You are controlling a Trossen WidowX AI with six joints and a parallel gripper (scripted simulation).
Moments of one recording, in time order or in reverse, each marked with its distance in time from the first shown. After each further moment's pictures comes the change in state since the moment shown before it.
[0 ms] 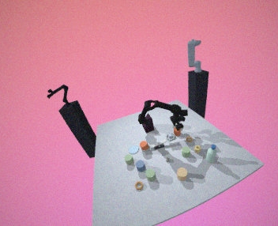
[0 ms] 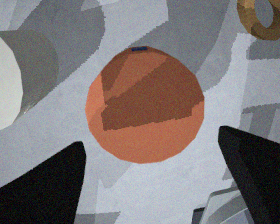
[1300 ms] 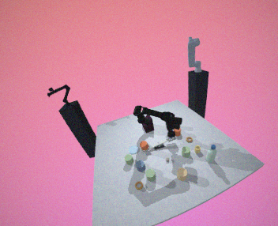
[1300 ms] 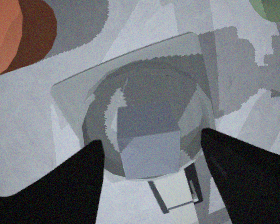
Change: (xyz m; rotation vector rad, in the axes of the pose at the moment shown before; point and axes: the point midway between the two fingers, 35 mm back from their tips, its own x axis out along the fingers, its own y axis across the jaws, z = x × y) arm -0.012 -0.086 -0.098 0.248 -0.012 -0.010
